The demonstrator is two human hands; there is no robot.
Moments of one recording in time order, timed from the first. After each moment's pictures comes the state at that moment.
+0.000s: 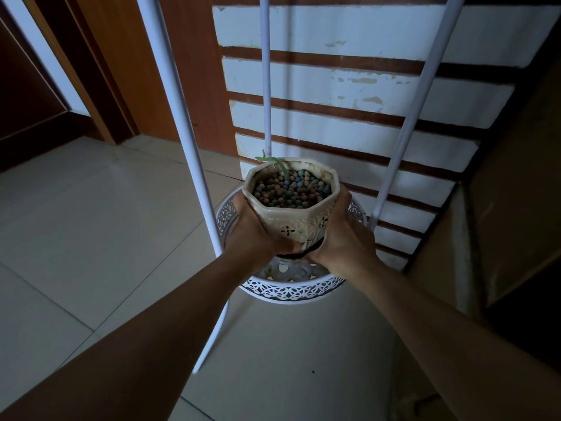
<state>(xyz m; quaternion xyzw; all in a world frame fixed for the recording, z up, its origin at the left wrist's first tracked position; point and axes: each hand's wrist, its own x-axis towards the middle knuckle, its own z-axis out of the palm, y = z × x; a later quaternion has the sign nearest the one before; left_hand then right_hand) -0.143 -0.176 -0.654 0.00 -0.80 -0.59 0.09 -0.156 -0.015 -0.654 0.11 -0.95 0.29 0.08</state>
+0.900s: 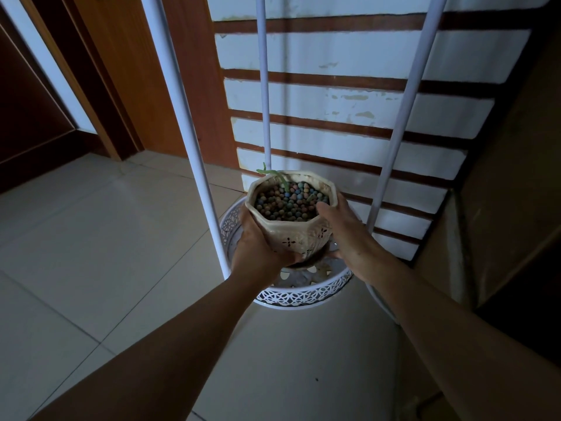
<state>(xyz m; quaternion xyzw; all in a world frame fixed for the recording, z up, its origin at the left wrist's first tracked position) -0.133 -0.165 -0.657 0.01 -0.84 -0.52 0.14 -0.161 -0.011 -0.627 0.05 -0.71 0.70 -0.10</state>
